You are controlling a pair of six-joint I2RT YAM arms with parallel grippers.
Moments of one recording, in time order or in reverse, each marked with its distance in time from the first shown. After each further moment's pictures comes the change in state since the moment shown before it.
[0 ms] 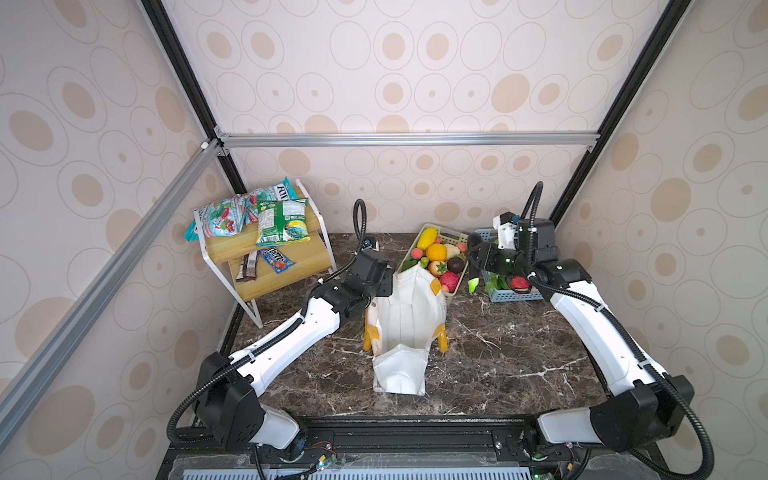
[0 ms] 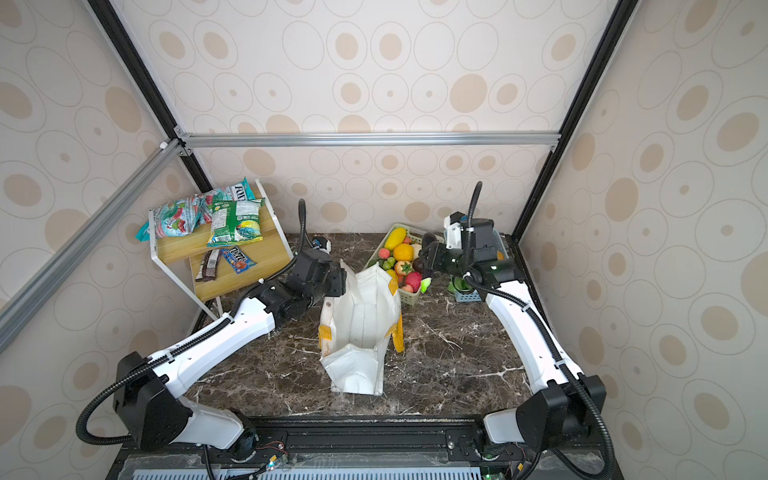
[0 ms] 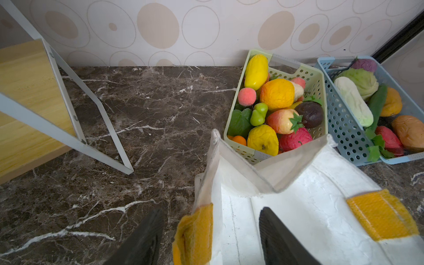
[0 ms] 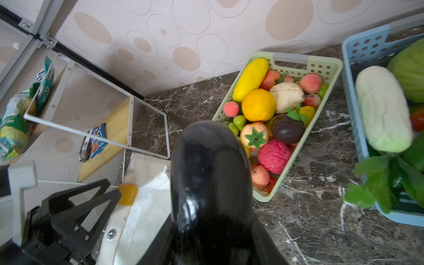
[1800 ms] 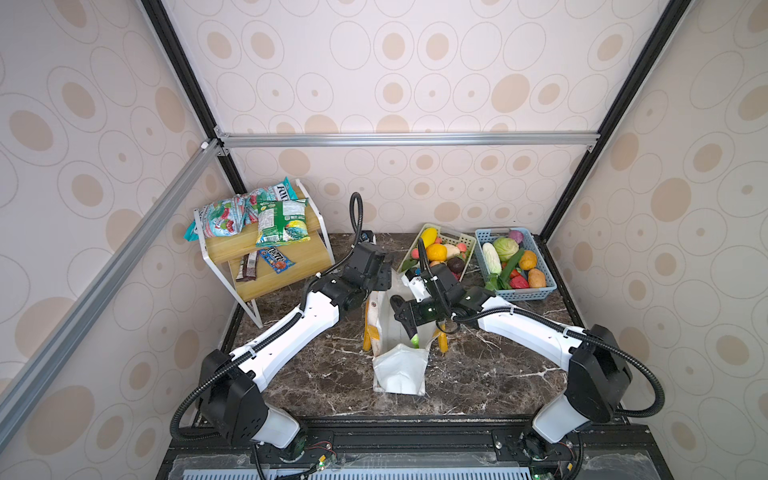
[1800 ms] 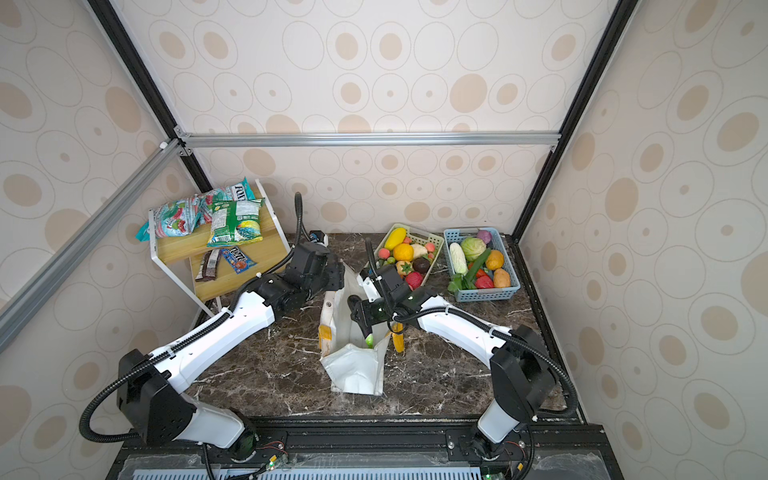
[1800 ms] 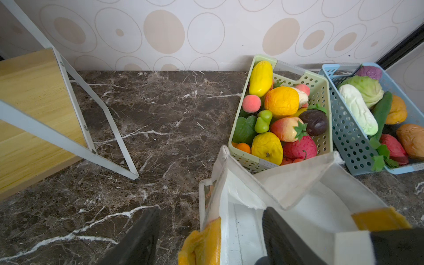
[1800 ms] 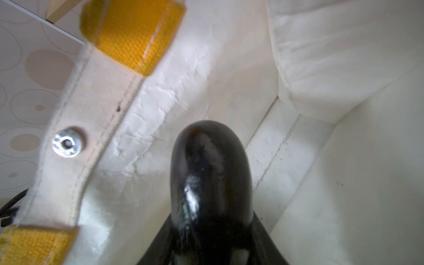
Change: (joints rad) left arm 0.046 0.017 0.037 -0.027 0.017 0.011; right arm 0.486 0.239 -0.177 0.157 0.051 -0.045
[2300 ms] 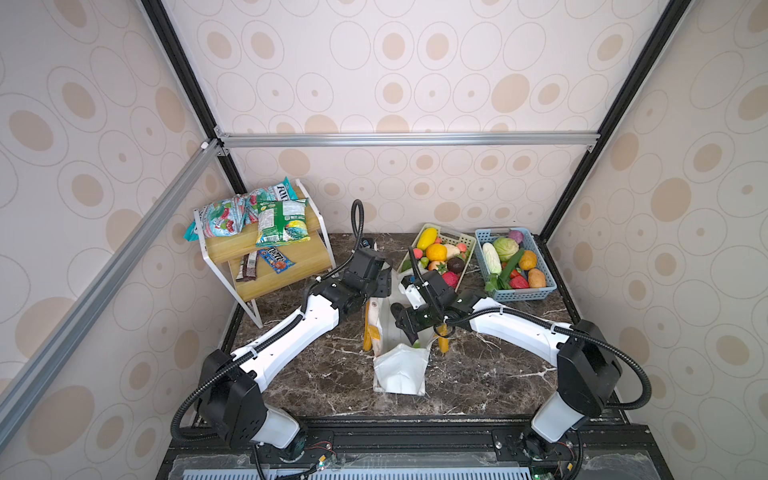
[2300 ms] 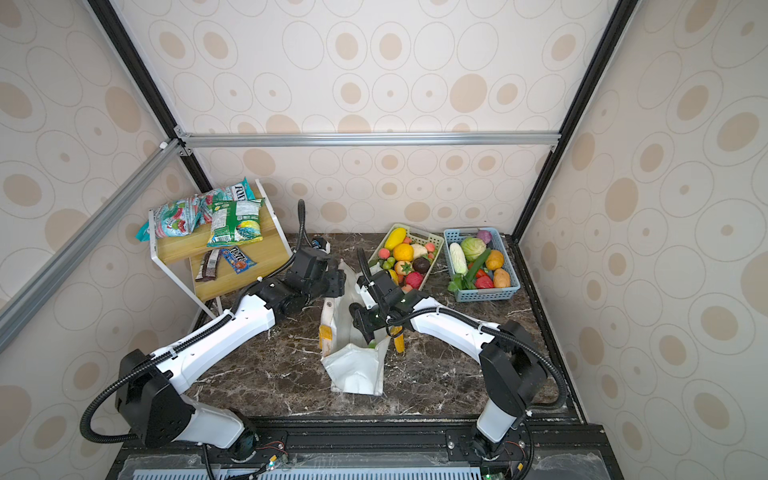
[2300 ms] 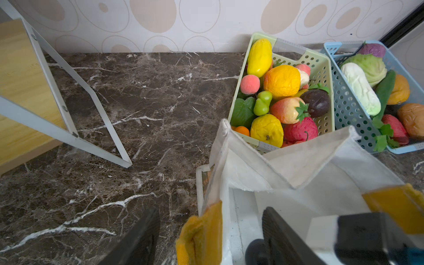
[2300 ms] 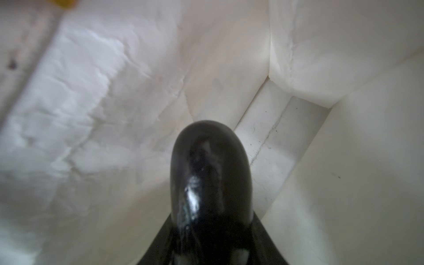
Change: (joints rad) left arm 0.002 -0.010 -0.056 -0.001 0.059 -0.001; right arm 0.026 0.062 -0.003 -0.033 0.077 -0.044
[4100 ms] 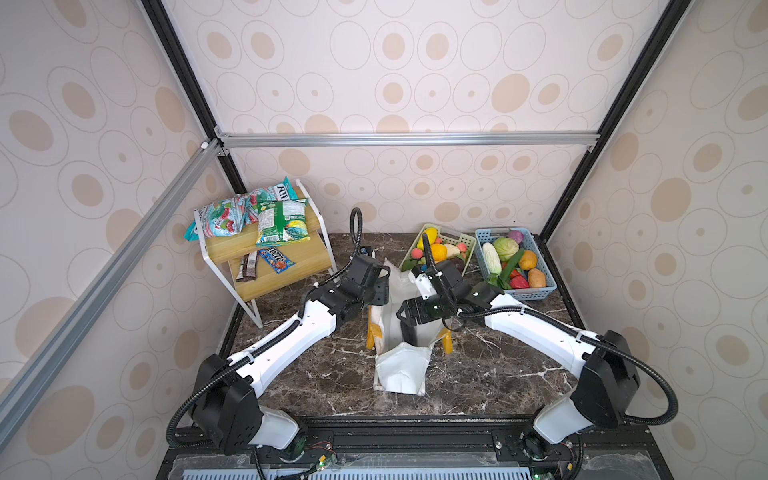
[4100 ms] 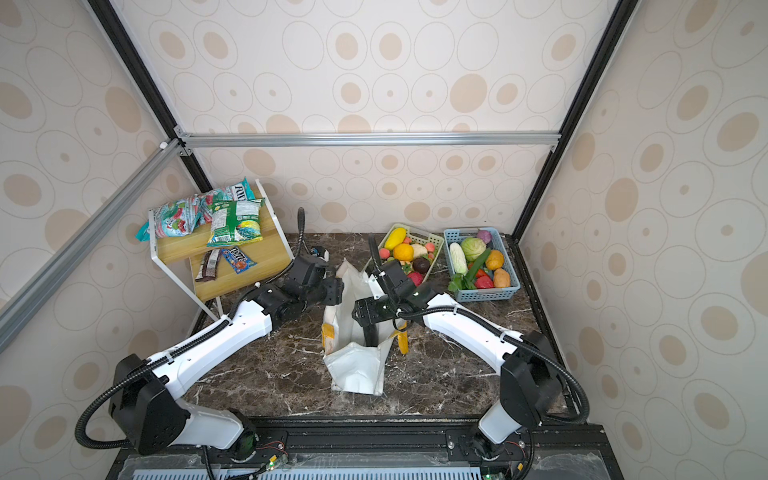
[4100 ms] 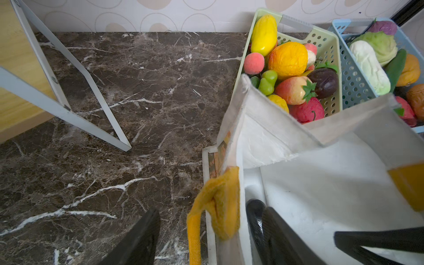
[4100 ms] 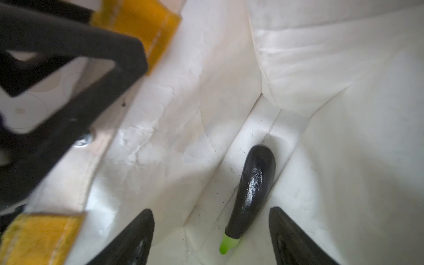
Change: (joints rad) left arm 0.000 -0.037 -0.063 -0.015 0.016 -0.022; right arm -0.061 -0.138 0.048 -0.088 -0.044 0.032
